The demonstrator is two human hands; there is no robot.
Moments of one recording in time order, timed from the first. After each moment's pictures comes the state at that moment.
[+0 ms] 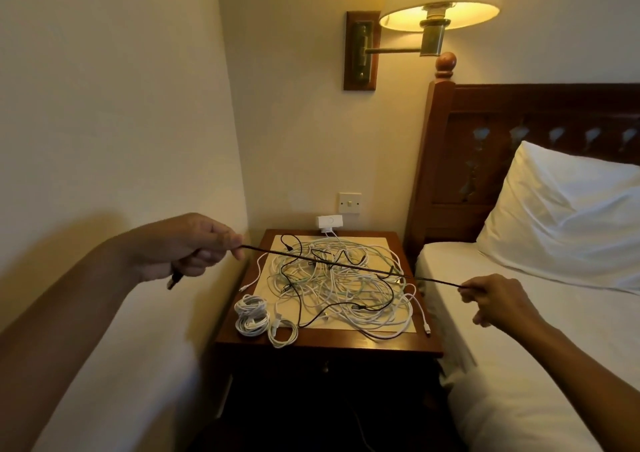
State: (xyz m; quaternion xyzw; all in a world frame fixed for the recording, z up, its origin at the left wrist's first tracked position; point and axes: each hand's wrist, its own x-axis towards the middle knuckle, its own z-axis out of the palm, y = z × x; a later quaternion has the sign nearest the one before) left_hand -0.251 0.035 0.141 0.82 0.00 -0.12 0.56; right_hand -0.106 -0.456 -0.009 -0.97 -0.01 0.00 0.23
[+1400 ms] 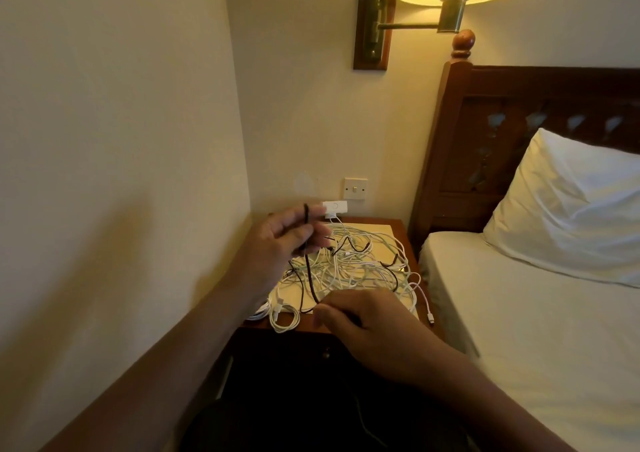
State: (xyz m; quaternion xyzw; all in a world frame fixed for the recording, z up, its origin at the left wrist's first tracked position) left_hand -0.242 -0.080 0.080 0.70 -0.08 0.13 0.70; right_hand -0.252 -0.275 0.057 -0.85 -0.39 0.06 0.34
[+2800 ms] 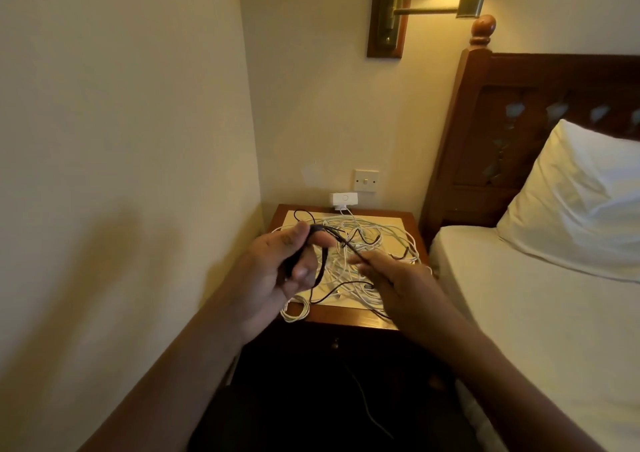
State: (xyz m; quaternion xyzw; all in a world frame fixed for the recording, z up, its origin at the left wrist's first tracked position) left_hand -0.282 -0.078 0.073 0.57 -0.11 0.02 0.82; right_hand -0.214 -0.289 0.035 -0.89 -0.32 -0.05 0.32
